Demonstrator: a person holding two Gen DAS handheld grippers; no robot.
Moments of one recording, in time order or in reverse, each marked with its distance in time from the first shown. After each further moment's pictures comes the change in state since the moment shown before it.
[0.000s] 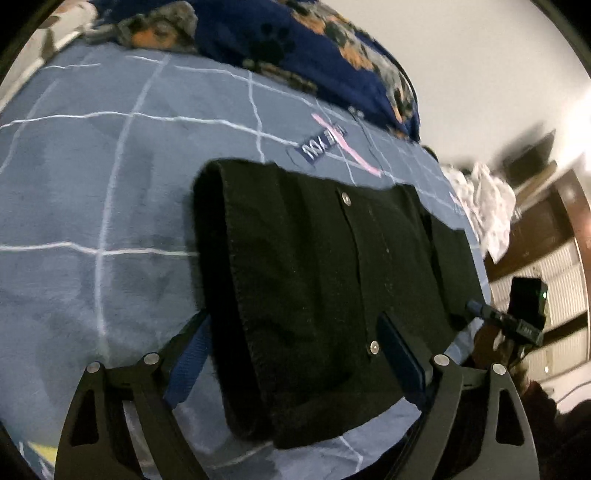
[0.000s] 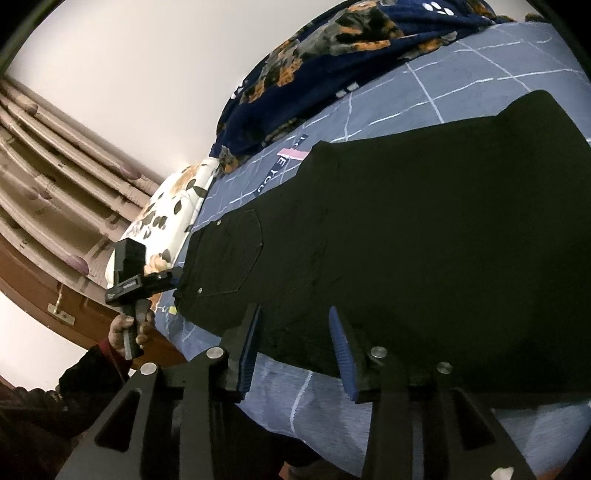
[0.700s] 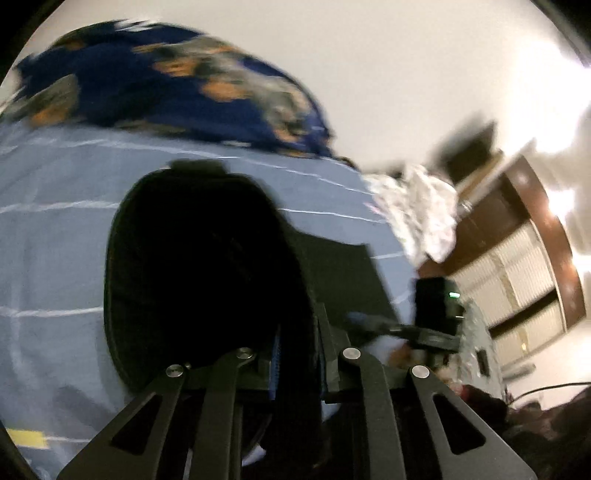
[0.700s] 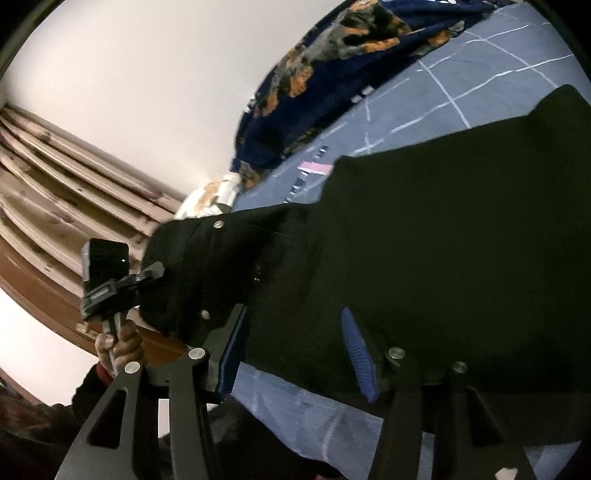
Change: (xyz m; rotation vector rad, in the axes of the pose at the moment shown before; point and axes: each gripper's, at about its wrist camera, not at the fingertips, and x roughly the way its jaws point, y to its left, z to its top) left arm -0.027 -0.168 0.026 0.119 -0.069 -0.215; right arm 0.008 -0.002 0.021 0.061 -0.032 0.149
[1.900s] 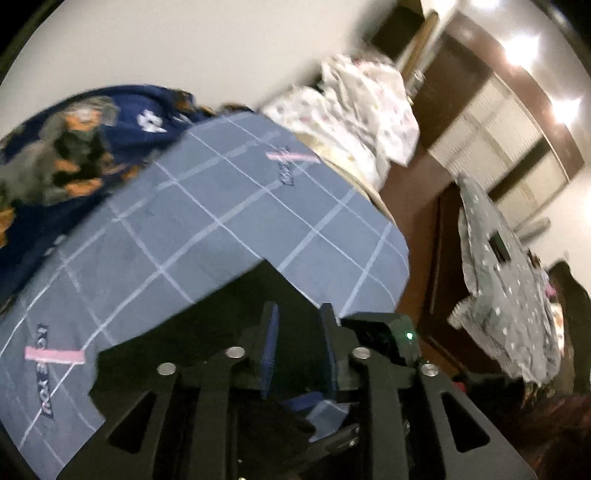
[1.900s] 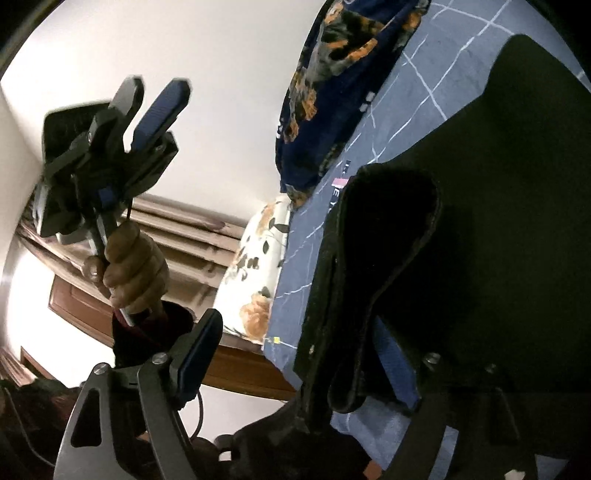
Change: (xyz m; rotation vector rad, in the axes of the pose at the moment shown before) left arm 0.179 -0.190 0.115 0.427 0.298 0.028; right arm -0.048 -0.053 0.007 0.177 -0.017 0.301
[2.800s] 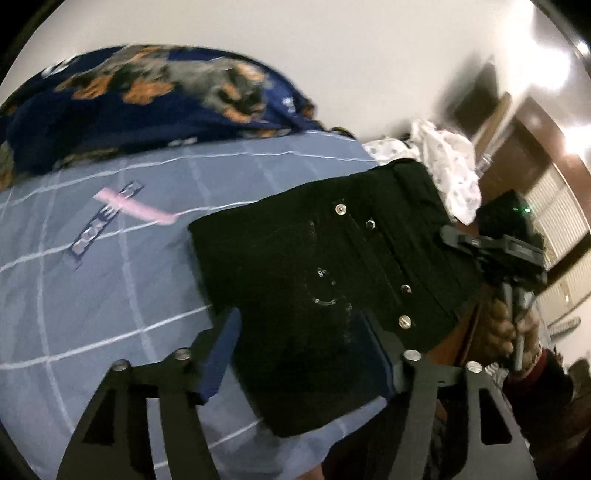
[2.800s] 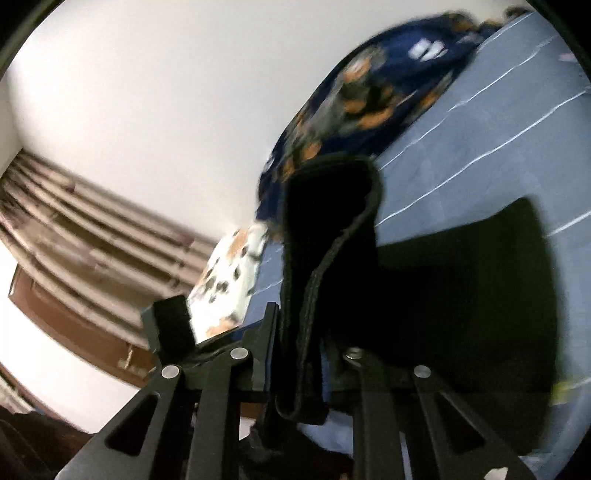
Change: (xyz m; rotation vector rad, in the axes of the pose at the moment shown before) left arm -0.029 0.065 -0.165 -0.264 -0.217 0.149; right arm -0.056 0.062 0.048 -0.108 -0.101 -0.230
